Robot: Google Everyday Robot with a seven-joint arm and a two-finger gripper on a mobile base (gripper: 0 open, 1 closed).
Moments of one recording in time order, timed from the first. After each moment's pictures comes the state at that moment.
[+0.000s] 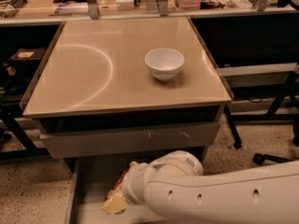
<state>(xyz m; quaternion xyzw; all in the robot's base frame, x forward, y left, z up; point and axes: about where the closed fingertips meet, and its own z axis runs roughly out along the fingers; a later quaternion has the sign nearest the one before) 0.389 0.079 0.630 -0.47 0.83 0.15 0.28</state>
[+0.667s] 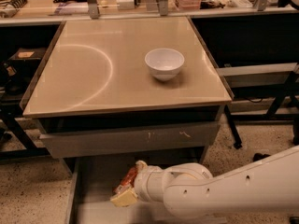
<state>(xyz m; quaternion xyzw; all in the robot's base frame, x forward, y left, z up) 0.421 0.065 0.580 -0.43 0.81 0.20 0.35</state>
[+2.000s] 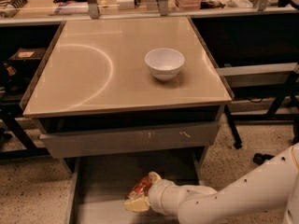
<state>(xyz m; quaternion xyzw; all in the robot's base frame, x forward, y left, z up) 0.423 0.031 0.507 -0.34 0.83 0.24 0.37</state>
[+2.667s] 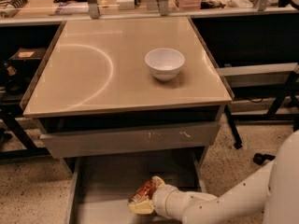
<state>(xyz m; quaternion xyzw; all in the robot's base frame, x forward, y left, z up) 0.425 0.018 0.468 -0.31 0.83 0.26 0.39</state>
